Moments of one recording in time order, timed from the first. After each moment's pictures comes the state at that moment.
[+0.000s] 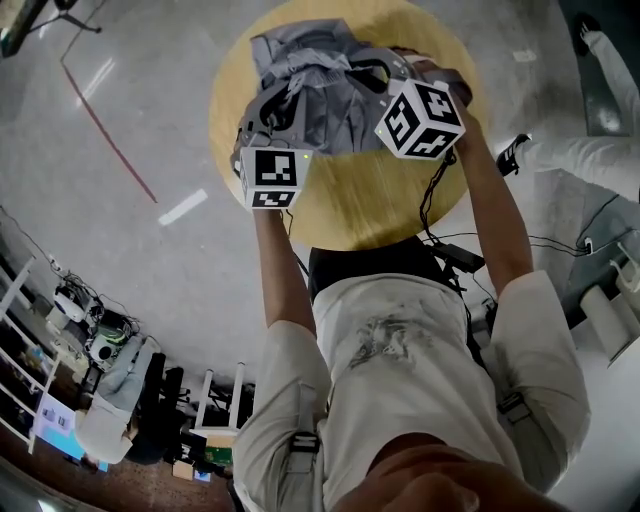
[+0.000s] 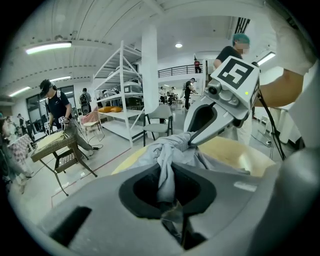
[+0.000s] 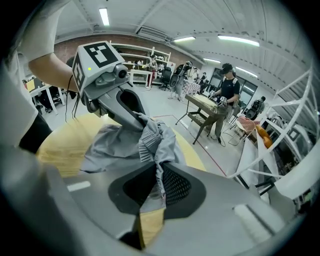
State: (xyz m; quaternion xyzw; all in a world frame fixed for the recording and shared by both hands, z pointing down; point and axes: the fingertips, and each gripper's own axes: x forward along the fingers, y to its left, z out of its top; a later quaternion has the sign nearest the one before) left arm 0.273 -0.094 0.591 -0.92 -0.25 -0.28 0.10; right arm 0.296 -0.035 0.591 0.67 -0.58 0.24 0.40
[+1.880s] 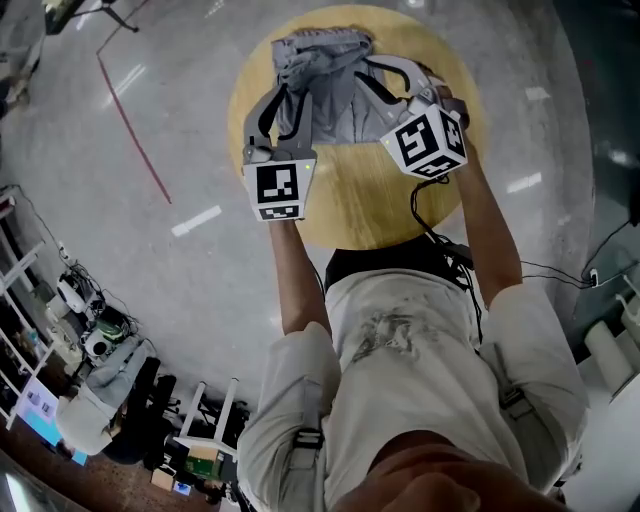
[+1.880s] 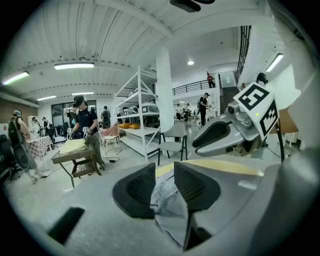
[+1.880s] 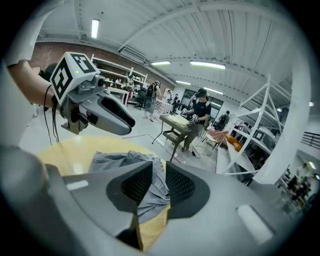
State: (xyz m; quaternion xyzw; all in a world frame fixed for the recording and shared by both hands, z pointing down) left arm 0.285 -0.096 0.505 -0.97 -0.15 -0.19 0.06; right arm 0.323 -0.017 0.512 0.80 -0.50 0.14 0.31
